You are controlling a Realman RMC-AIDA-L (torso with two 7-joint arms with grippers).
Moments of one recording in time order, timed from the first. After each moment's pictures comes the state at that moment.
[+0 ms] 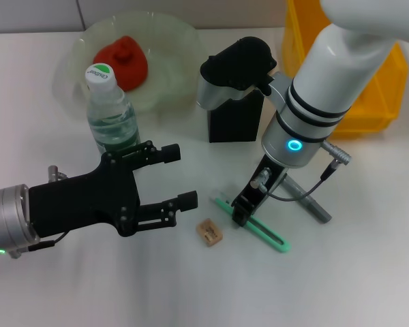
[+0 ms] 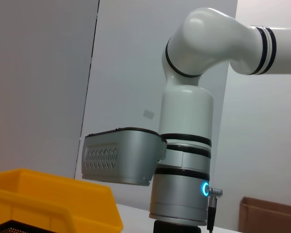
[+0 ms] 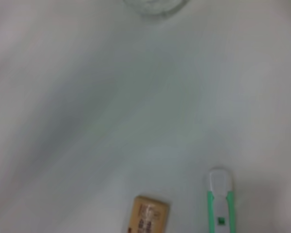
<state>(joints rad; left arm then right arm) -0.39 -2.07 0.94 0.46 1.63 1.72 -1.00 1.06 2.09 -1.76 -0.67 -2.29 -1.33 2.79</state>
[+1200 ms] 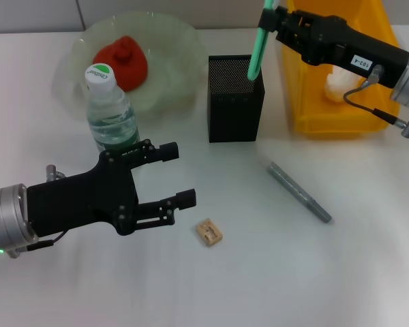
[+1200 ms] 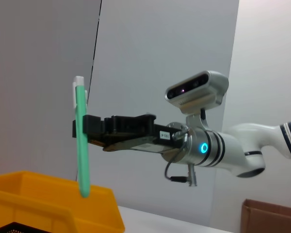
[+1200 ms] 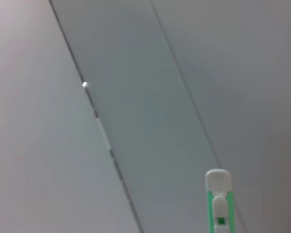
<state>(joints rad) -0.39 -2.07 0.93 0.46 1.63 1.73 -1.00 0.51 2.08 -1.10 -0.63 -1.23 -1.30 1.42</state>
